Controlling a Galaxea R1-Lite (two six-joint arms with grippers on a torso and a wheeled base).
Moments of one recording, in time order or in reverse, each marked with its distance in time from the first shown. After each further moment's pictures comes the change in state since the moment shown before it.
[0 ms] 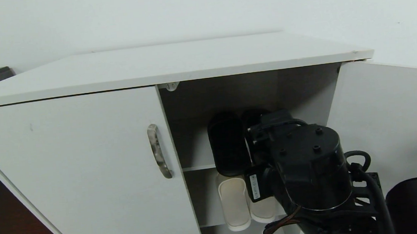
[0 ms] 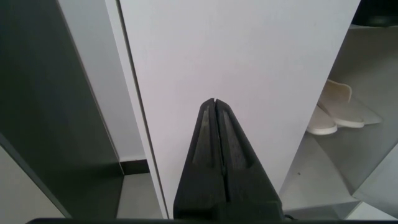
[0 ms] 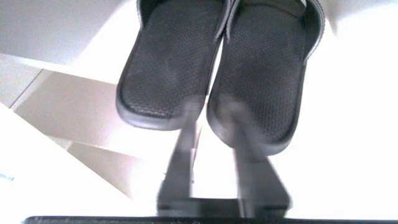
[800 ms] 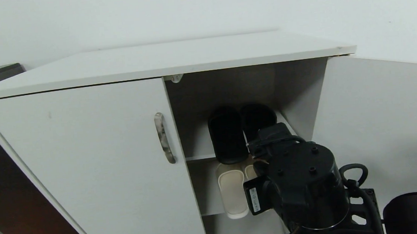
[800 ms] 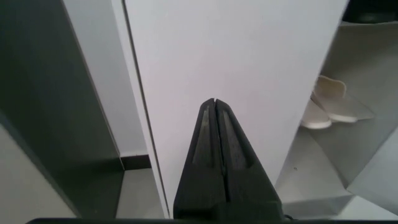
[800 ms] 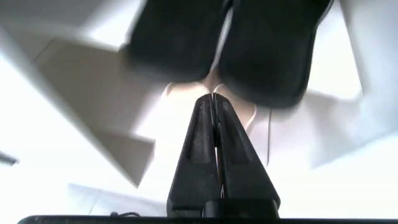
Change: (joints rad) left arm -0.001 0.000 0.000 -0.001 0.001 -0.004; right arm 0.008 0.020 0.057 -0.047 0.007 0.007
